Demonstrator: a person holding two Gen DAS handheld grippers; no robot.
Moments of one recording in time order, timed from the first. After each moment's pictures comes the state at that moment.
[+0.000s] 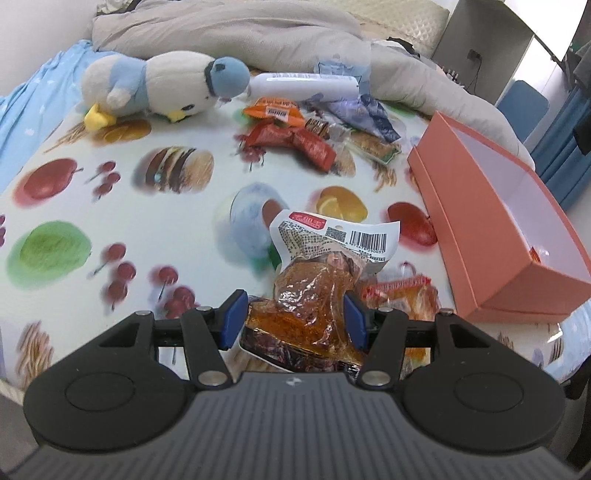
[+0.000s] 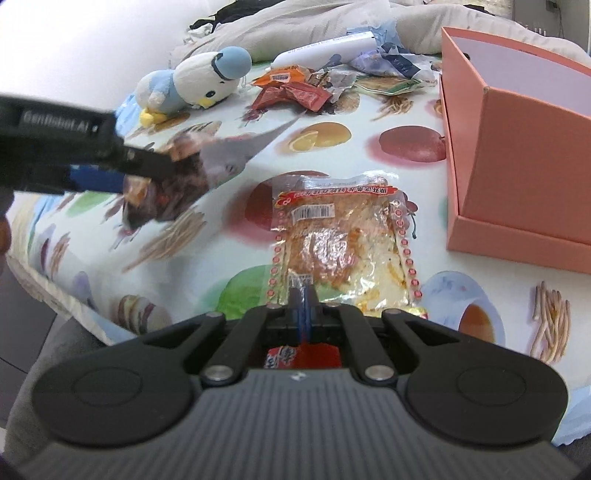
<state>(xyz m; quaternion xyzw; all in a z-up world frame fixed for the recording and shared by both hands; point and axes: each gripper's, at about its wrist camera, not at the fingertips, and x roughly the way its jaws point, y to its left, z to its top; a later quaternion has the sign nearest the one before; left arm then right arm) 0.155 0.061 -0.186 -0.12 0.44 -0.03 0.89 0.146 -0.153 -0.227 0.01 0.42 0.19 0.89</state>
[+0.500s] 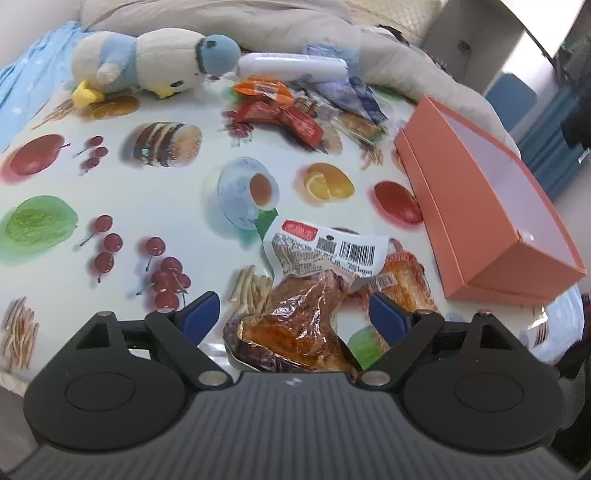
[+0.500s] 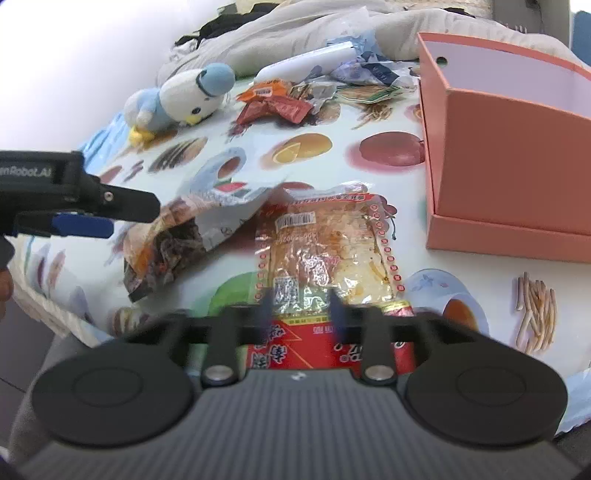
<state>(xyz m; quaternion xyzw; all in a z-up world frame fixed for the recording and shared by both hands) 0.148 0.064 -0.193 -0.14 0.45 -0.06 0.88 0.142 -0.165 -0.223 0.03 0.40 0.16 0.90</state>
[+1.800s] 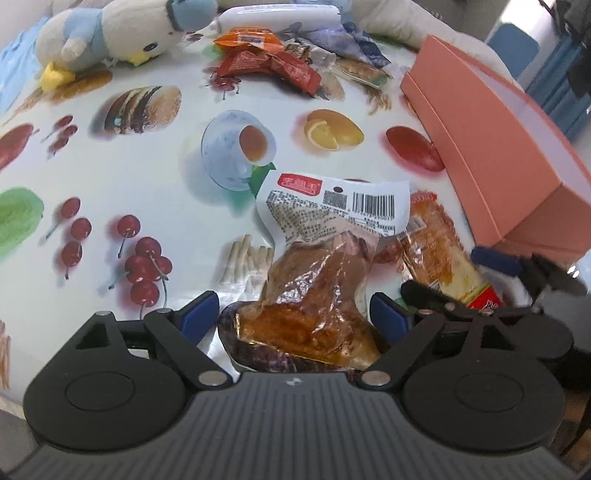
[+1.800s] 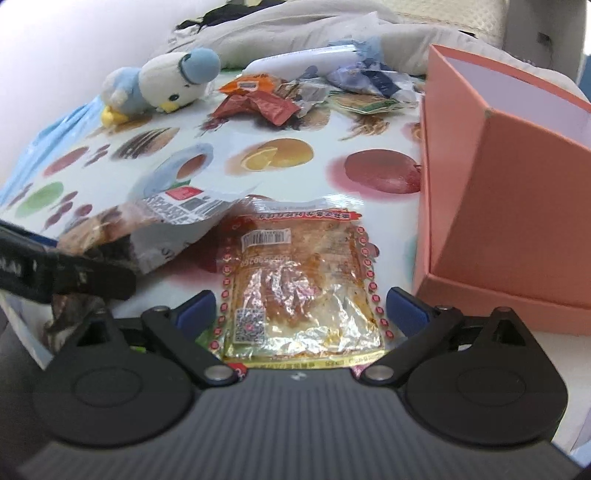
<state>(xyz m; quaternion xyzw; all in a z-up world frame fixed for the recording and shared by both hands) 0.172 0.045 -0.240 -0.07 0.50 -0.07 0.86 0.191 -0.158 -0.247 -0.05 0.39 0.16 0.91</state>
